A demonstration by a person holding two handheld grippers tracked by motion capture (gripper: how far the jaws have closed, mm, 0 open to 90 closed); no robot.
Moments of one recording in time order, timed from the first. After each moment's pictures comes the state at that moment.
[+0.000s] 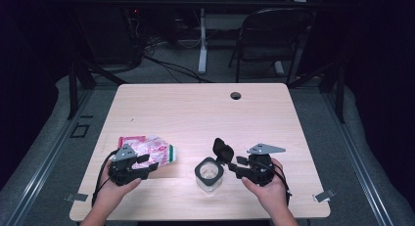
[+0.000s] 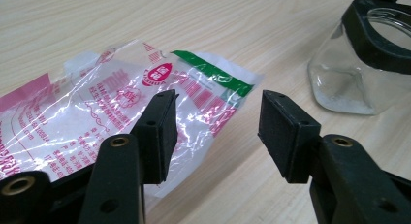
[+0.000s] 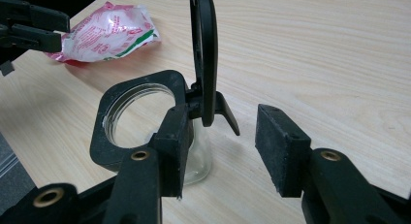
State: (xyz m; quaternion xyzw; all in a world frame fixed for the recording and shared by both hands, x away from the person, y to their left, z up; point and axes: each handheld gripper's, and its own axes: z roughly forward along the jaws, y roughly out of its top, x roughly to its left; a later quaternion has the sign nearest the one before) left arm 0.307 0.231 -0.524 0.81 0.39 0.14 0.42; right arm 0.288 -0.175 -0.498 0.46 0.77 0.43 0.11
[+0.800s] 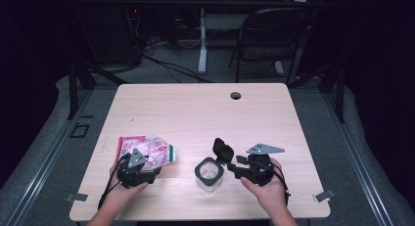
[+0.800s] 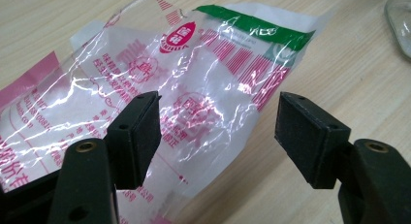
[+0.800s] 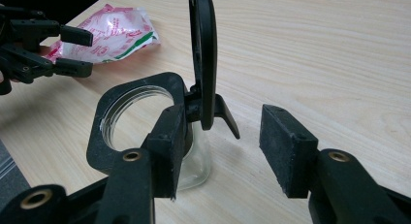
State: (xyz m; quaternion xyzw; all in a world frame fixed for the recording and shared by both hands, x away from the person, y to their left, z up) left arm 0.314 0.217 -0.559 0.84 0.37 0.20 0.35; right arm 0.290 -0.174 -0.501 0.46 0.77 0.43 0.11
